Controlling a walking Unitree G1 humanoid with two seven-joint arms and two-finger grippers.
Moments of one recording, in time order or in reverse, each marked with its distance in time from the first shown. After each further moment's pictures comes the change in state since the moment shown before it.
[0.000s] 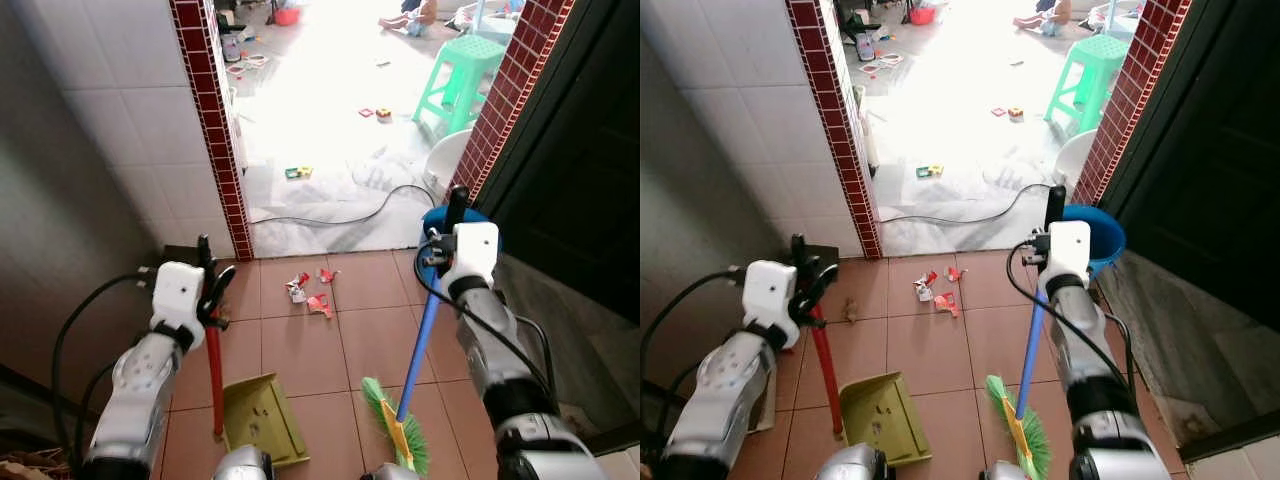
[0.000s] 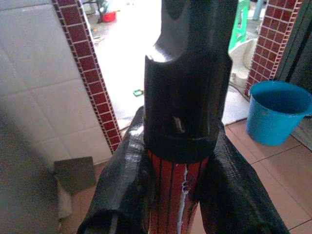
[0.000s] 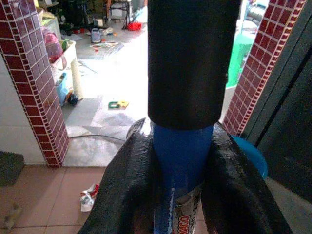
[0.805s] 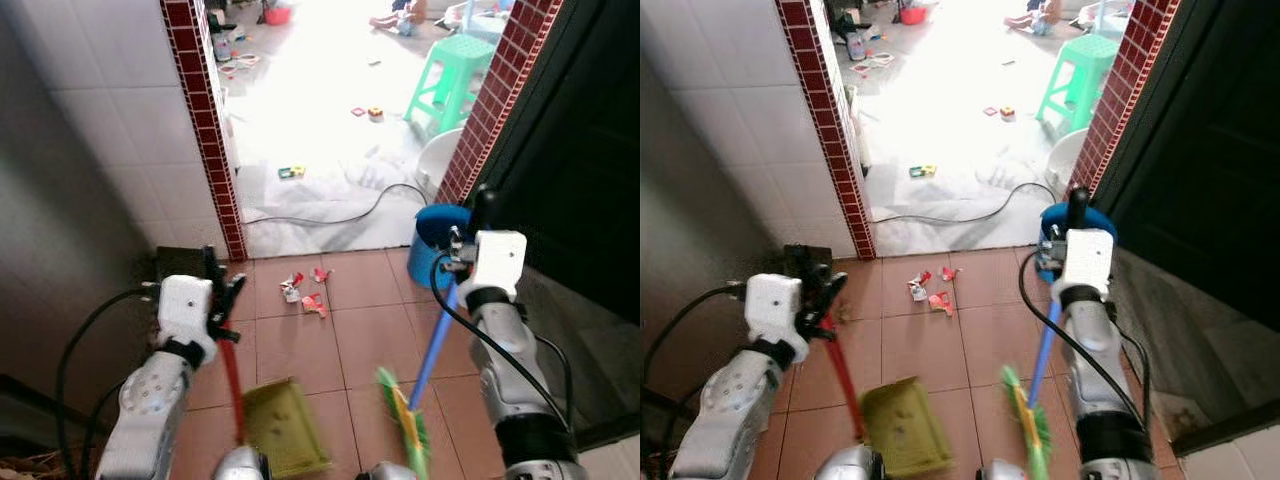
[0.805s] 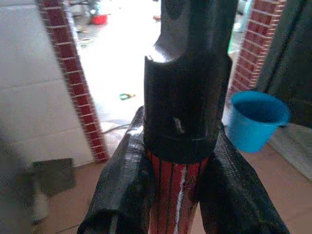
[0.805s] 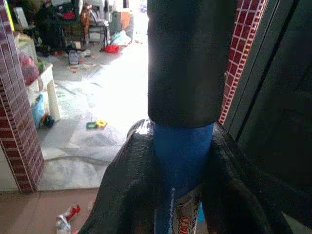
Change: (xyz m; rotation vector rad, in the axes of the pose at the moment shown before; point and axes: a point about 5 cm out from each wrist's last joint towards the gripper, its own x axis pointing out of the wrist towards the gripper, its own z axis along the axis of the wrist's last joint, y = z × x) left arm -0.017 -0.031 0.013 -0.063 -0.029 -0.037; right arm -0.023 -0.004 0.023 0.012 -0.108 -0.084
